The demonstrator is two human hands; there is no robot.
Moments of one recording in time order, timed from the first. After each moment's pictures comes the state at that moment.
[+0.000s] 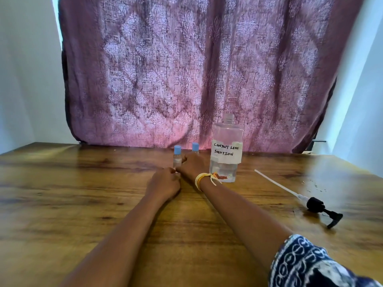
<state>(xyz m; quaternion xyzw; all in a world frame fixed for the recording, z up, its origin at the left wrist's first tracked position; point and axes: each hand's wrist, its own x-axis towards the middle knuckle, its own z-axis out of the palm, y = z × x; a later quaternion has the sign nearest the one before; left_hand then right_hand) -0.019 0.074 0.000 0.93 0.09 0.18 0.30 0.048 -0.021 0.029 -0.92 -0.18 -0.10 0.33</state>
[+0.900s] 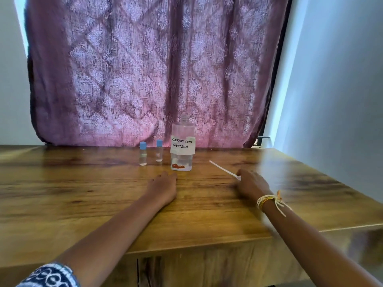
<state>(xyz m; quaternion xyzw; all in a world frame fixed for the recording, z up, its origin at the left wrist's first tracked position) -0.071 -0.034 -0.001 0.99 -0.04 0.11 0.09 -0.051 -0.304 0.021 -0.98 0.03 -0.12 0.14</state>
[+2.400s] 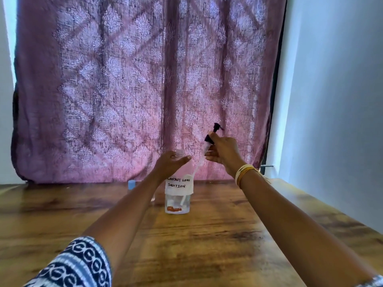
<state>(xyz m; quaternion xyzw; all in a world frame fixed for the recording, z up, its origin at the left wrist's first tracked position) 0.053 -0.039 0.125 0.84 -0.10 0.20 0.49 0.033 -0.224 0.177 -0.67 -0.09 -0.18 0.72</state>
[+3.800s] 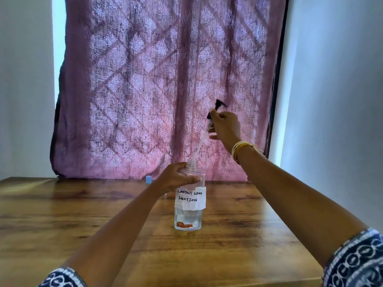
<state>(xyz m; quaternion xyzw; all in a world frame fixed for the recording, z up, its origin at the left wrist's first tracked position) -0.054 -0.025 0.113 0.83 -0.17 0.13 0.52 -0.056 -0.195 0.244 -0.72 -0.16 -0.31 0.60</state>
